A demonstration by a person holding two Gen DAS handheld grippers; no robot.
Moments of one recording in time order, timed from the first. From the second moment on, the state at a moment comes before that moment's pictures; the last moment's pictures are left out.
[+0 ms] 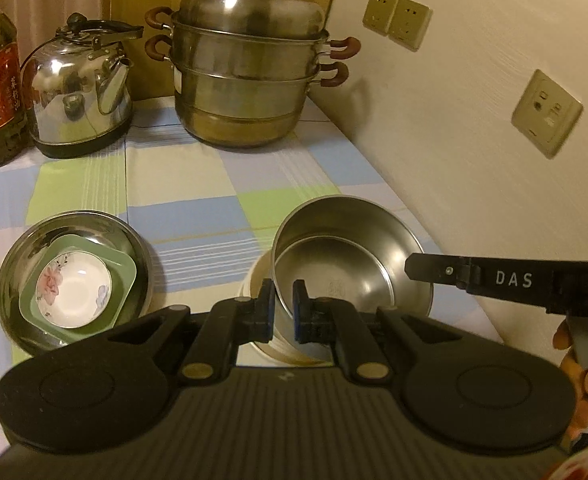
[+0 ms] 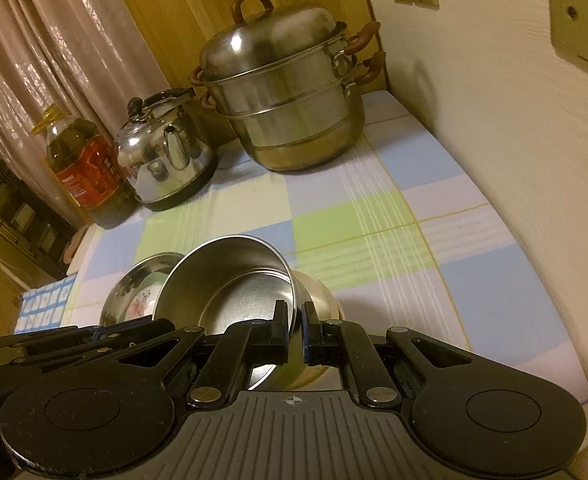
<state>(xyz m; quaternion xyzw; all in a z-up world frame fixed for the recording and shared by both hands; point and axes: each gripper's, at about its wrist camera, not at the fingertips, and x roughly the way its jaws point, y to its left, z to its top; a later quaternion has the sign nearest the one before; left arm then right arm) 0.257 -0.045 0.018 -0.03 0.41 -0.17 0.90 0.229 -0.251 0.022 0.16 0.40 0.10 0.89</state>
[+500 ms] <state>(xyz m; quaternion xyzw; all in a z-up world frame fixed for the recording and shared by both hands) 0.281 -0.050 -0.010 -0.04 0.43 -0.16 0.89 0.252 -0.258 -0.006 0.18 0.42 0.10 0.88</state>
